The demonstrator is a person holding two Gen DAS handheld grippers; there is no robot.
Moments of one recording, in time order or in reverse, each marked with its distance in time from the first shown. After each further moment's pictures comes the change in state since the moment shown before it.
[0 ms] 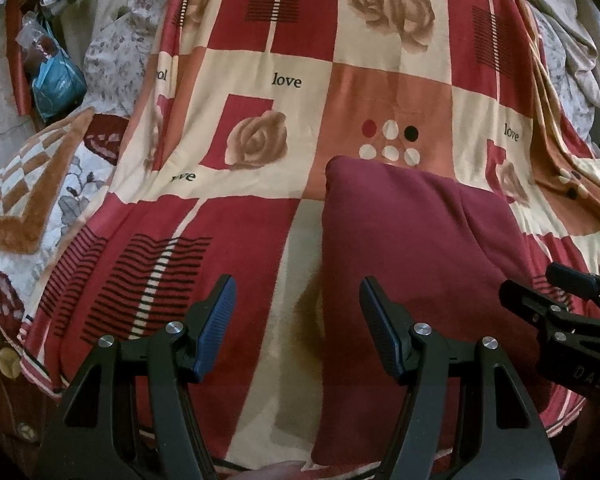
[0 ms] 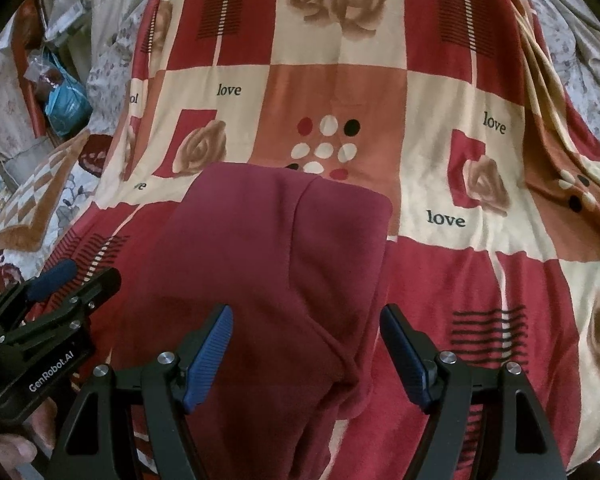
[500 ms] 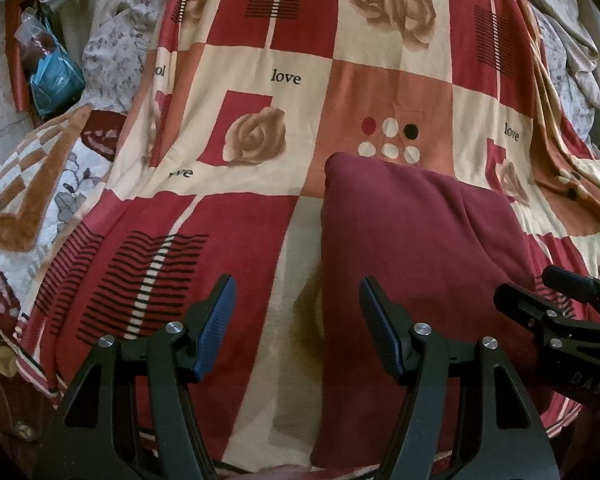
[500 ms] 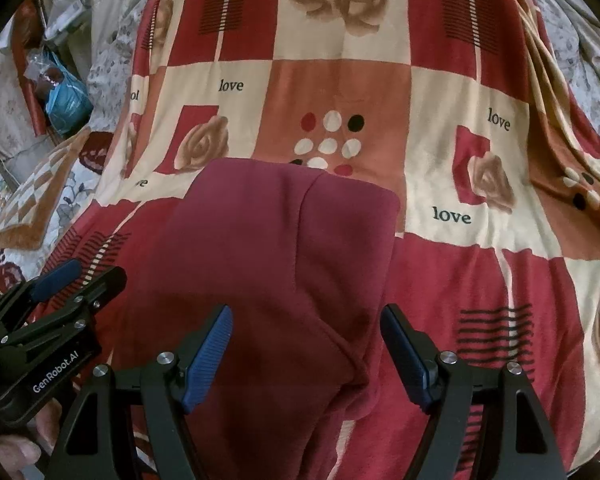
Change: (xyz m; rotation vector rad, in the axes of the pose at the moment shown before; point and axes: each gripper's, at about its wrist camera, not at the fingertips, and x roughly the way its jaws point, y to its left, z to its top) left arm 0.005 0.000 -0.002 -0.007 0.007 -0.006; right arm 0.005 0.004 0.000 0.000 0.011 0.003
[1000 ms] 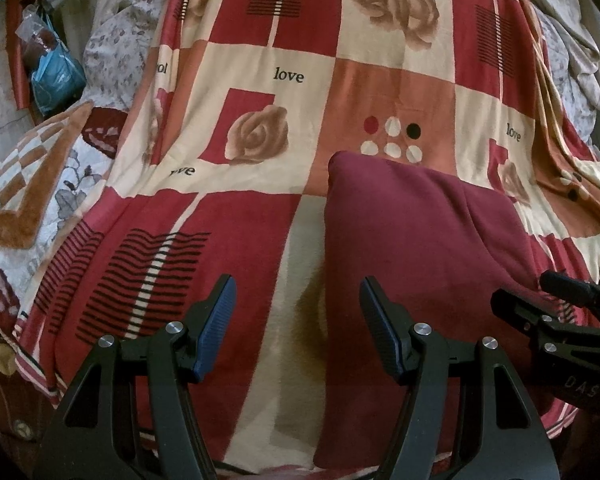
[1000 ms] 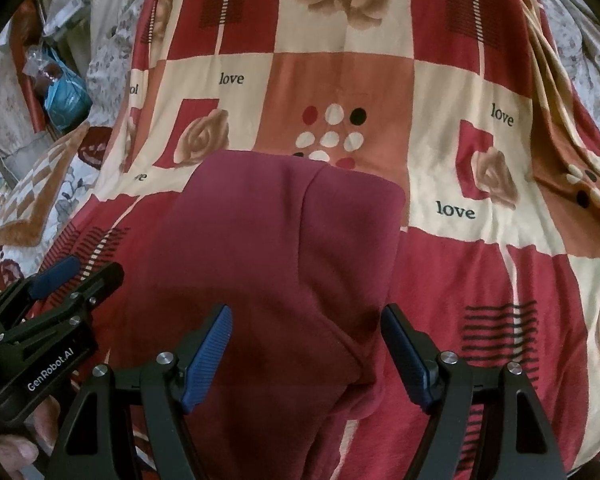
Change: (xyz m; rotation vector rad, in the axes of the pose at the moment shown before) left arm 0.001 0.002 -0.001 -0.004 0.002 0.000; right arm 0.006 0.002 -0.002 -0.001 0.020 0.001
